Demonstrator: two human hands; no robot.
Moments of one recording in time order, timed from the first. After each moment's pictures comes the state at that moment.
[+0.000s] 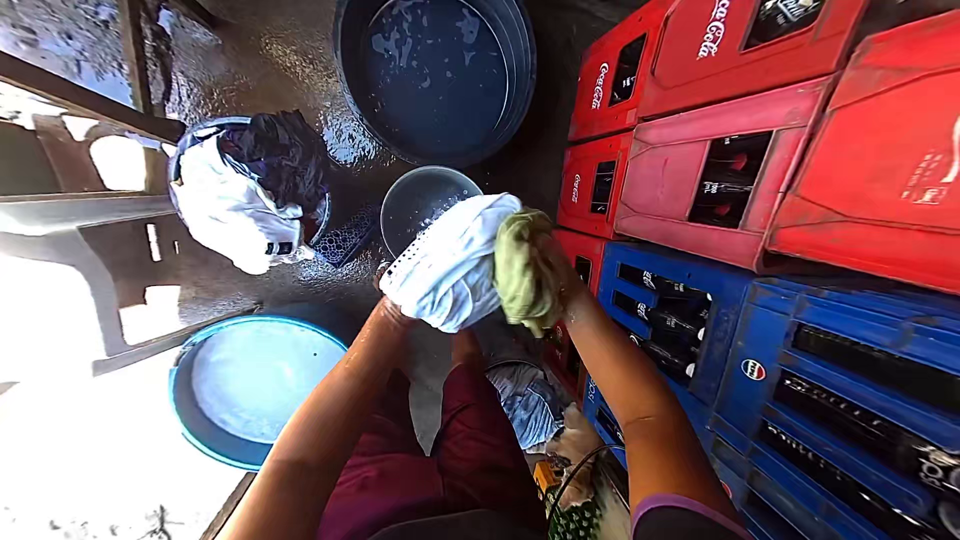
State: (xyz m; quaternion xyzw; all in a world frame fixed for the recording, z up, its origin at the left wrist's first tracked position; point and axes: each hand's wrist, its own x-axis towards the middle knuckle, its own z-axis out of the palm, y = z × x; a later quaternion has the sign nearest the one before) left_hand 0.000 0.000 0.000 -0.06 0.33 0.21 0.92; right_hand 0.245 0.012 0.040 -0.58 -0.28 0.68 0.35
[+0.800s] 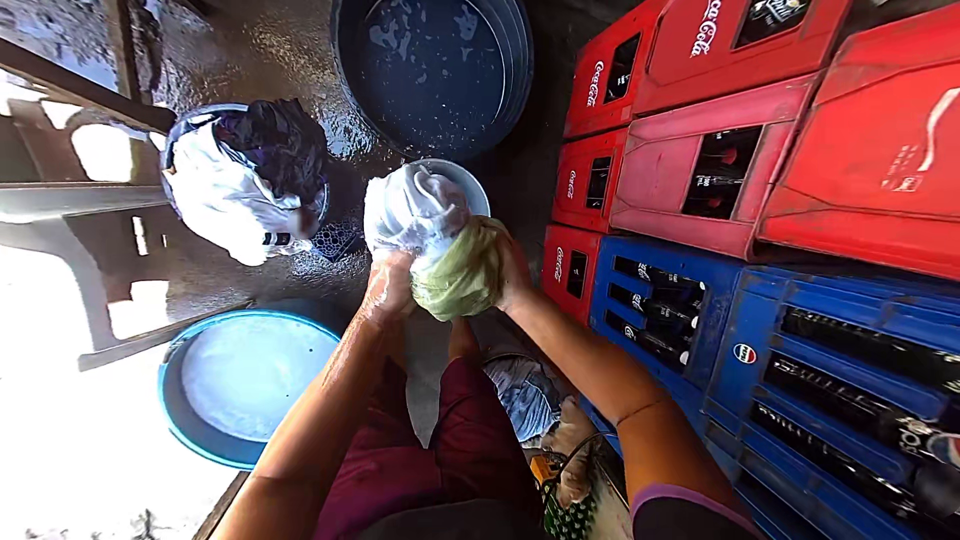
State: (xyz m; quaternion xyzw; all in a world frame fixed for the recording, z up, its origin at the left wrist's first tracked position) left_hand -0.004 -0.010 0.028 0.18 0.55 0.43 0.69; right_hand 0.161 -0.004 0.031 -0.61 -0.13 0.68 0.39
